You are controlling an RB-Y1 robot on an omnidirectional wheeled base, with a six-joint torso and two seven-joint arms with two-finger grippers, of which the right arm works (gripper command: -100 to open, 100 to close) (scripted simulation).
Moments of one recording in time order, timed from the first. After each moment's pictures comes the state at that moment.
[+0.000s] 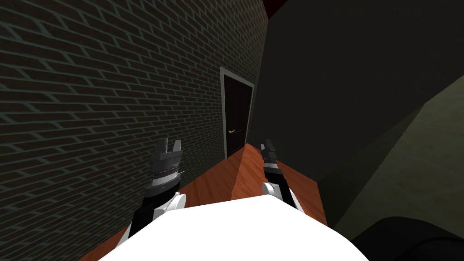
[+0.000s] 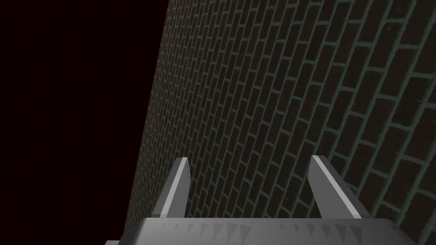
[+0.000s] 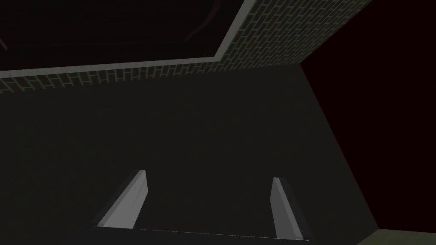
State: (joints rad) arm 0.49 0.05 -0.03 -2.20 -0.05 -0.37 0.03
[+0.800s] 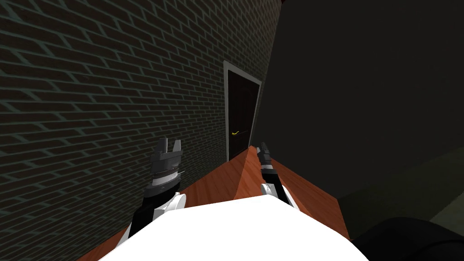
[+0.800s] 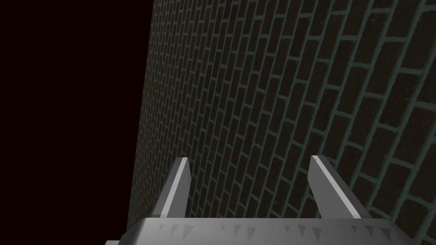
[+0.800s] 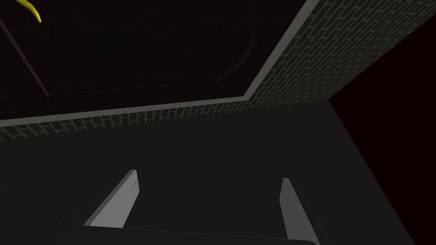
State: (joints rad) arm 0.43 -0.03 -0.02 -2.02 -0.03 -0.43 -0.03
